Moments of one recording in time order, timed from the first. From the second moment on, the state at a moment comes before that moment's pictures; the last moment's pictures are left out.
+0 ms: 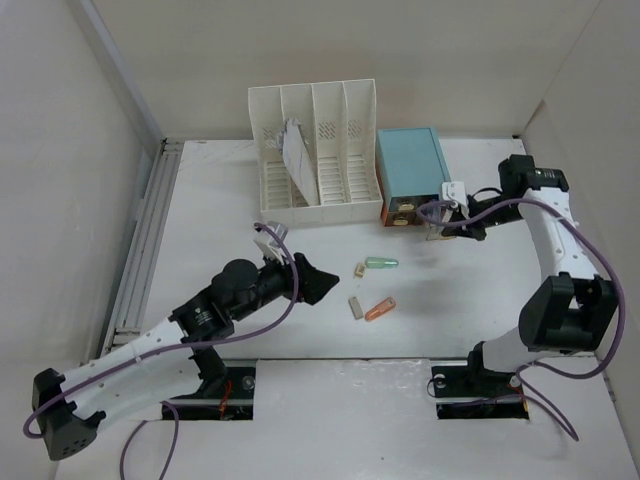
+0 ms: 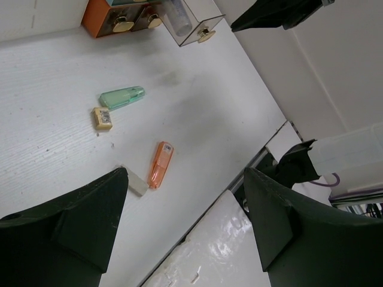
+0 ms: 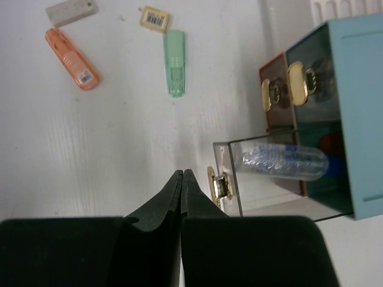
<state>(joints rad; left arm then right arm) -0.94 0.68 0.55 -0.04 -0.04 -0.67 -0.12 1.49 1.40 -1.34 -0.87 -1.62</state>
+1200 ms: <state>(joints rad) -0.94 0.74 0.52 0.10 0.01 -0.70 0.03 1.70 1.44 -0.69 -0.55 -0.78</state>
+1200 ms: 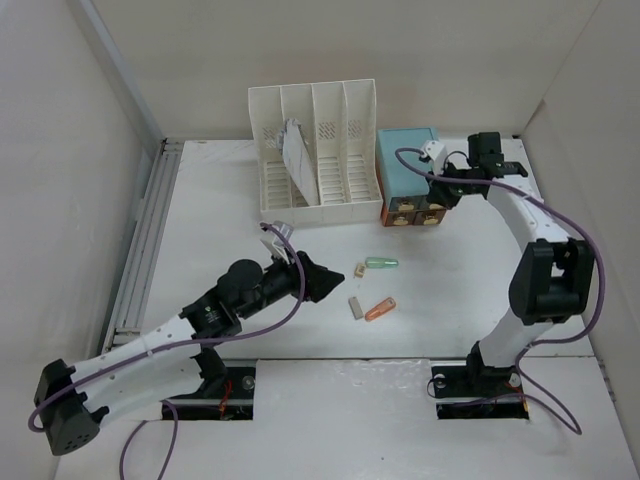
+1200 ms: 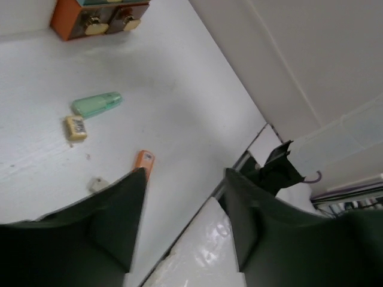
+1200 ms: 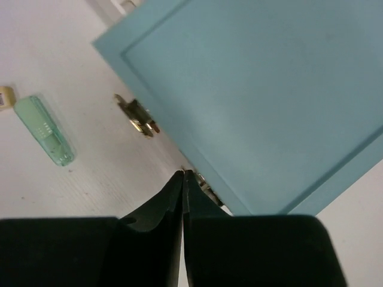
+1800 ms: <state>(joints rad) -0.94 1.71 0.91 0.55 0.09 -0.88 -0.04 1.28 1.22 -0.43 -0.70 -0.42</state>
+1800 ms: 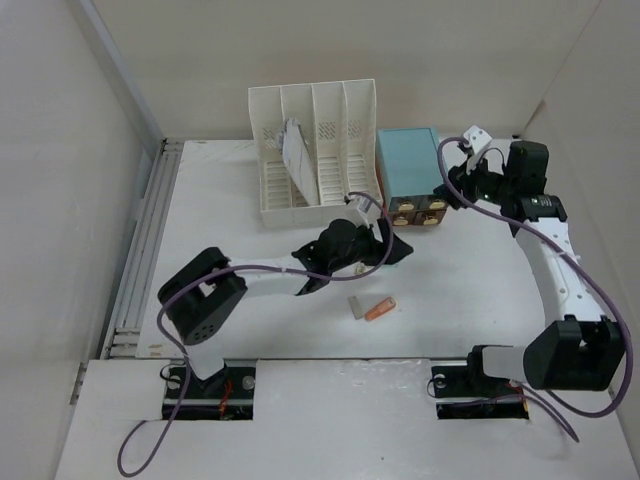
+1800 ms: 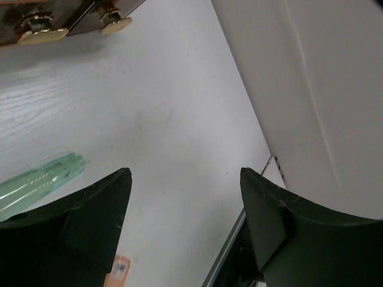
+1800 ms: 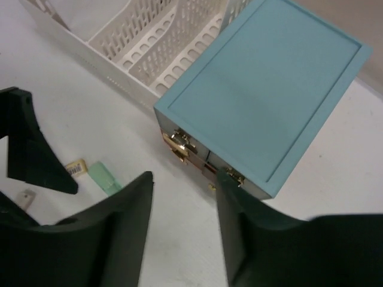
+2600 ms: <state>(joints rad) -0.93 2.07 1.20 0.58 -0.17 -1.06 -0.07 1.10 1.10 -0.27 -0.66 -0.19</state>
